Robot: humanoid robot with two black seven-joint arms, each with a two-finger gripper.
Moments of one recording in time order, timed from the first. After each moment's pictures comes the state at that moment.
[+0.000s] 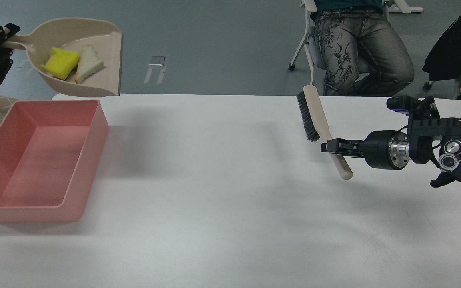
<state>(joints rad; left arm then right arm) -0.72 1.03 -0.61 -0.79 0.44 -0.39 -0.37 0.90 -0.69 0.35 1.29 -1.20 0.49 -0.07</state>
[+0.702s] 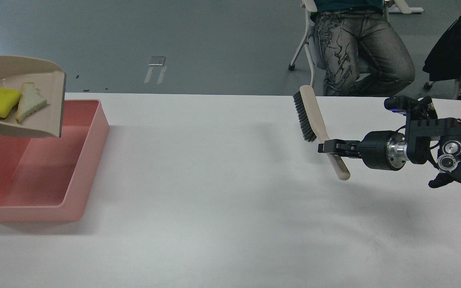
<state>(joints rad) -0.50 1.22 -0.59 -0.76 0.47 -0.43 -0.49 0.90 -0.69 0.35 1.31 -1.20 0.49 -0.07</state>
